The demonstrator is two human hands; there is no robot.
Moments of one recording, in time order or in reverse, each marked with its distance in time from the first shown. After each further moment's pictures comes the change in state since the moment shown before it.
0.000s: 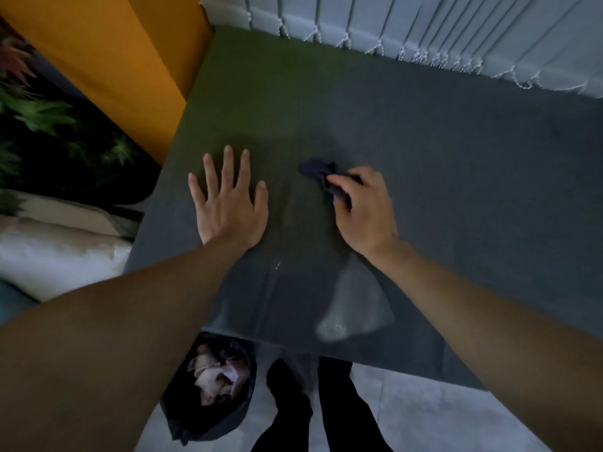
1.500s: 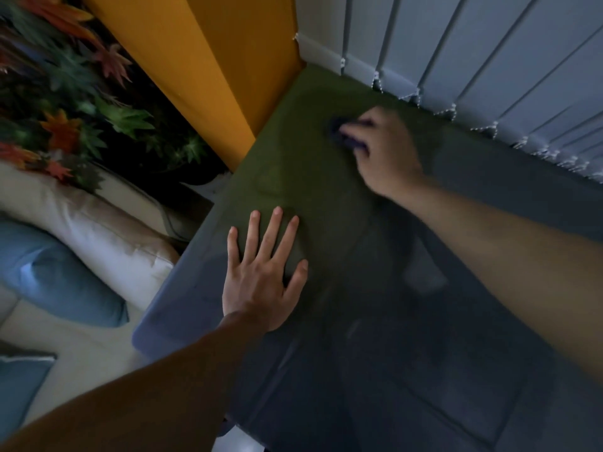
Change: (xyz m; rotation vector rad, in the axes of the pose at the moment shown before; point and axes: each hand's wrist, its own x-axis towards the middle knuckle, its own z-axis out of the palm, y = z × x) left_hand 0.004 0.002 -0.012 0.039 -0.104 -0.031; right_hand 0.255 -0.008 0.056 -0.026 -0.233 -0.412
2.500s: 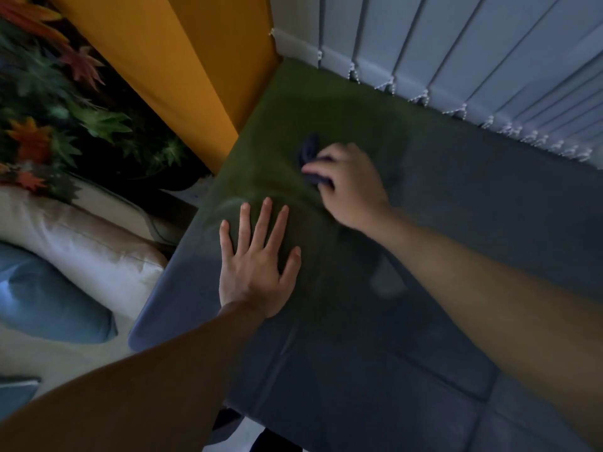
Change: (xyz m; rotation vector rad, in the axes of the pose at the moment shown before) left_hand 0.000 -0.002 0.002 -0.039 0.018 0.014; right_hand -0.057 -0.047 0.008 0.087 -0.043 -0.020
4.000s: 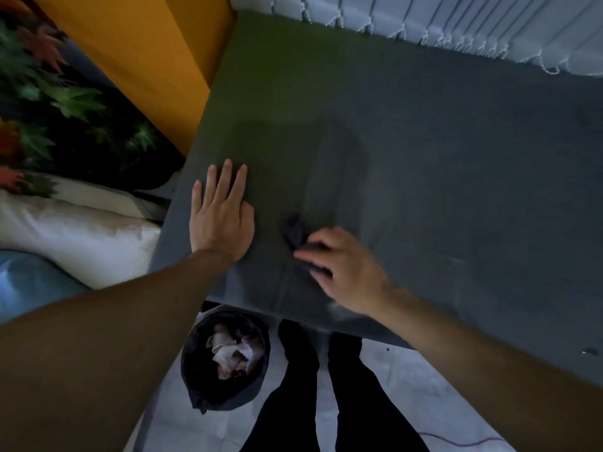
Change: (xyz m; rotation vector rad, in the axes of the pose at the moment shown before) left_hand -0.047 -0.058 -0.003 -0.038 0.057 0.140; right_hand -0.238 -0.134 0.035 0.138 0.044 0.016
